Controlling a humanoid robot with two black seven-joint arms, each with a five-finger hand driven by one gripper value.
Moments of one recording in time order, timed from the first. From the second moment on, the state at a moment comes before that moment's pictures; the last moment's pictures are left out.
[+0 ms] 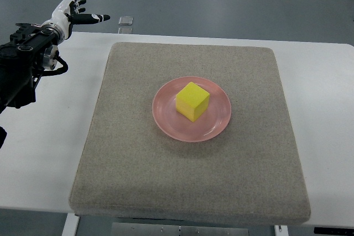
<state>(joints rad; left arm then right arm) -1.16 0.20 -0.12 -0.21 0.00 0.02 -0.14 0.05 0.00 -0.10 0.14 -0.08 0.06 0.00</state>
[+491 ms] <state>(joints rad) -1.06 0.20 -0.40 -0.20 -0.08 -0.22 -0.18 0.05 0.00 -0.10 0.14 -0.08 0.06 0.00</state>
